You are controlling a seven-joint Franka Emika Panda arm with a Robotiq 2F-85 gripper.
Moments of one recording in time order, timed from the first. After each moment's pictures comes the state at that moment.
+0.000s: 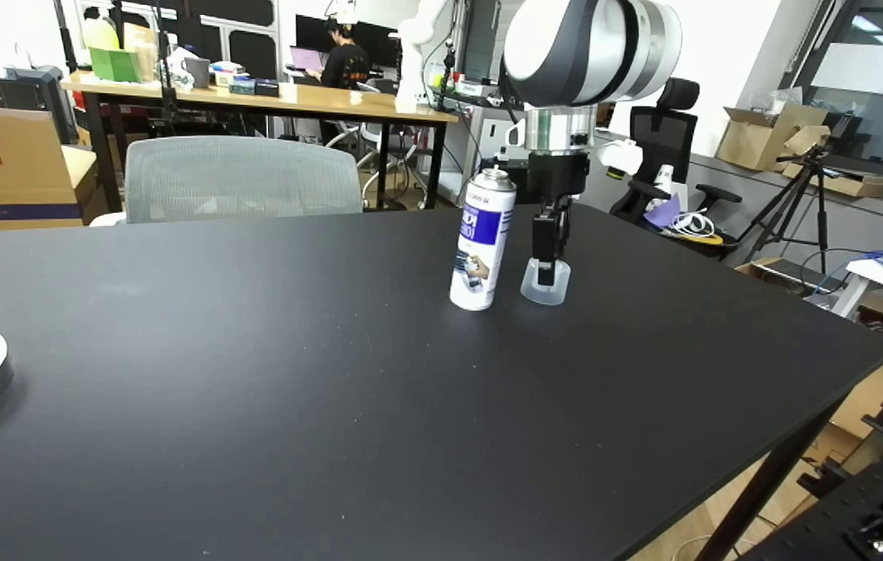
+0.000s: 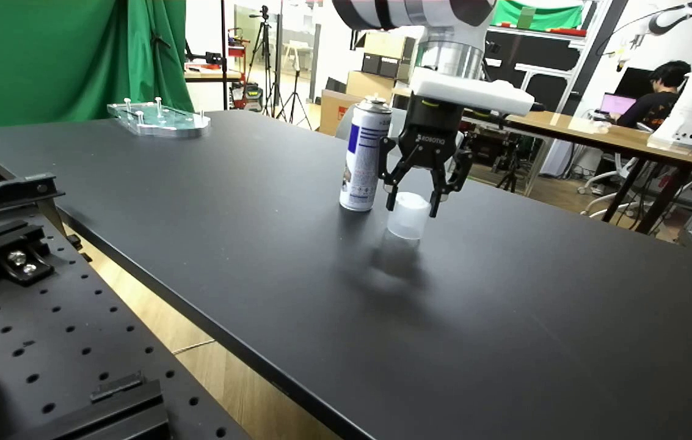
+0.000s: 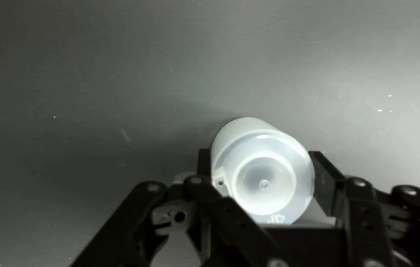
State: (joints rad) arm -0.15 0.50 -0.01 -2.12 -0.20 2.46 -0.68
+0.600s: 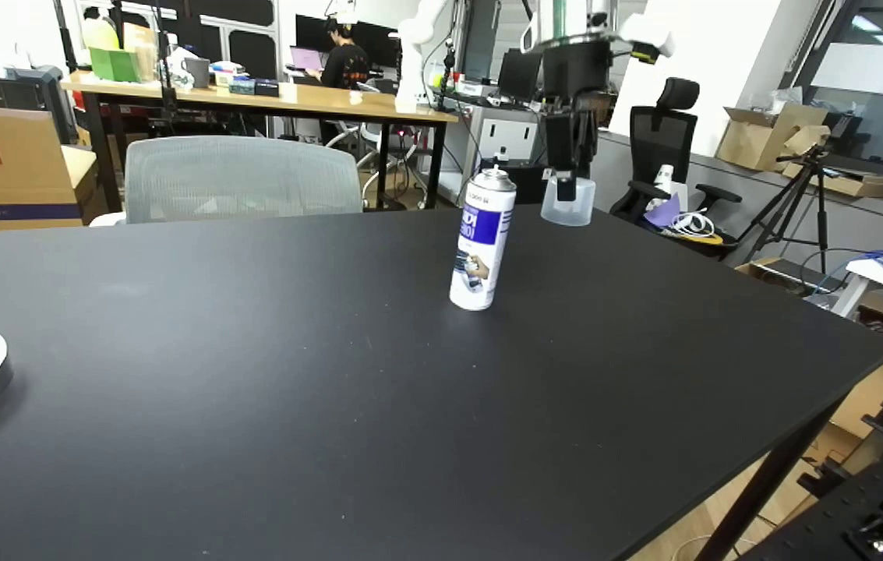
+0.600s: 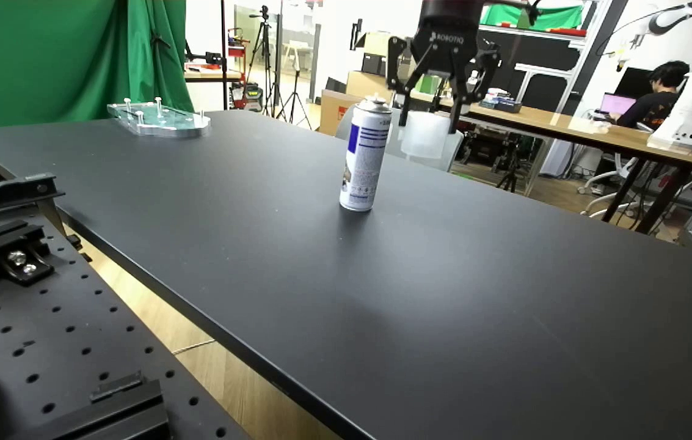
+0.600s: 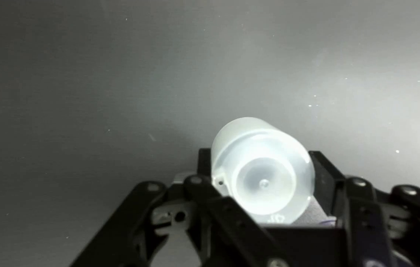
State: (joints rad) arm -0.10 0.25 -0.02 -2.12 -0.20 2.18 -0.56
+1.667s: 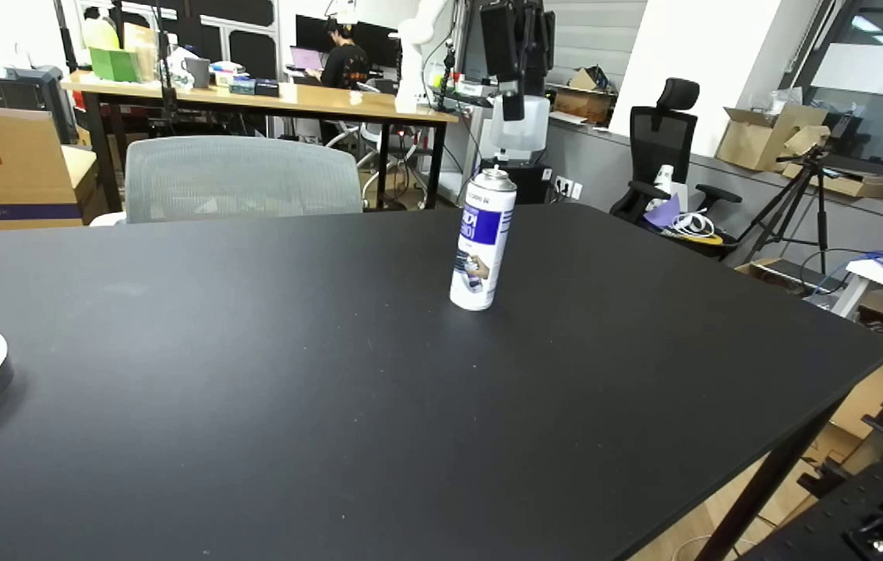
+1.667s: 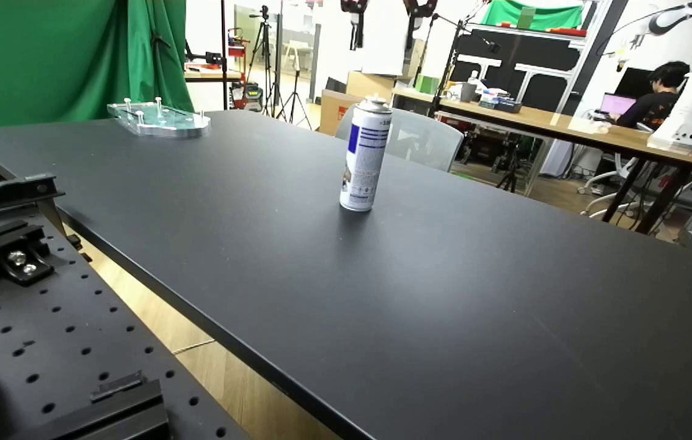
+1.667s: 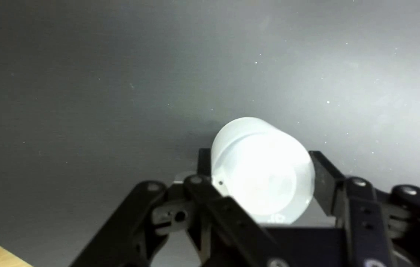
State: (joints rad) arm 0.03 0.11 0.05 -2.07 -0.22 2.02 -0.41
